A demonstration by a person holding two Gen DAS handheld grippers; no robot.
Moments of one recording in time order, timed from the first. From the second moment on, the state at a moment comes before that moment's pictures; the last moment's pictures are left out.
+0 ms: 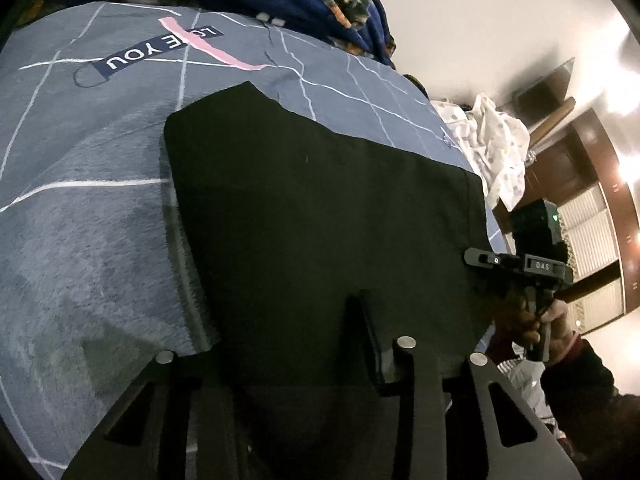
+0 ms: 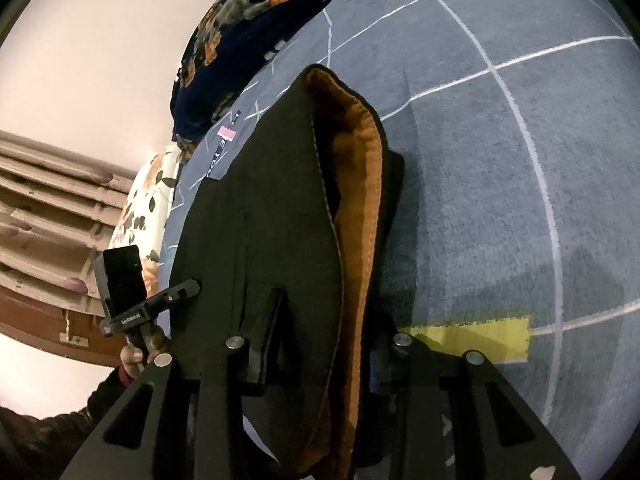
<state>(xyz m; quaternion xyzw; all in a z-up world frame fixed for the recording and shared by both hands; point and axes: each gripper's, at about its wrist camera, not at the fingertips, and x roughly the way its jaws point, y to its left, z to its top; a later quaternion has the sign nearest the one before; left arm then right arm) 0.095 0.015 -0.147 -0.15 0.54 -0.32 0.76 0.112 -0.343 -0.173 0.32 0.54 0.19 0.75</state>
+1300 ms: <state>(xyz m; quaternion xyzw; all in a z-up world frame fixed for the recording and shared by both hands) 0.078 -0.022 -0.136 -0.01 0.50 -0.27 0.82 0.107 -0.338 -0.174 0.34 0.52 0.14 0.77</state>
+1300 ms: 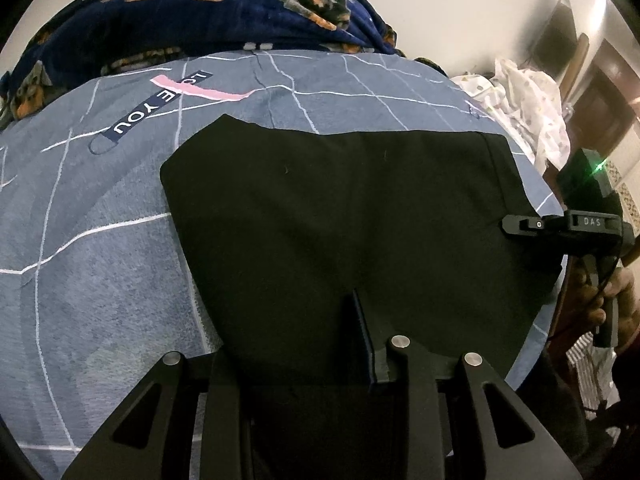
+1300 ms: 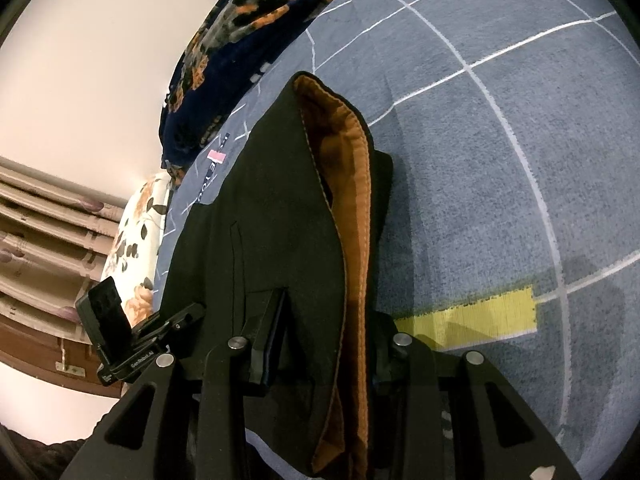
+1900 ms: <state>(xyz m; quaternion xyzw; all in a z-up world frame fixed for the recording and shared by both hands) 0.080 -0.004 -0.117 -0.05 0.51 -0.28 0.81 0.106 -0.332 -0.165 0.39 0.51 0.16 0.75</state>
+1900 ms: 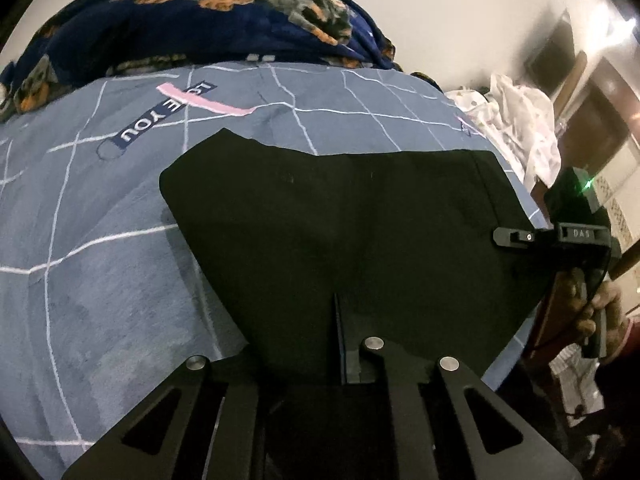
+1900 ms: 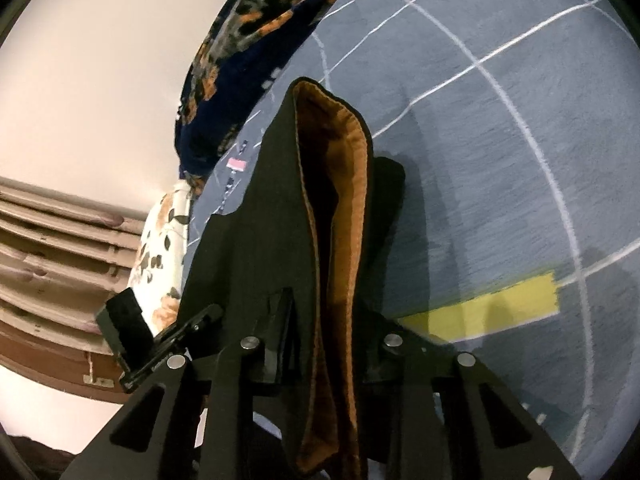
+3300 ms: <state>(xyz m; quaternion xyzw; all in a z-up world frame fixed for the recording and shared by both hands) 0.081 0.030 -0.097 -0.06 0.50 -0.28 0.82 0.115 -0.294 -0.165 0.39 0.51 0.22 0.73</state>
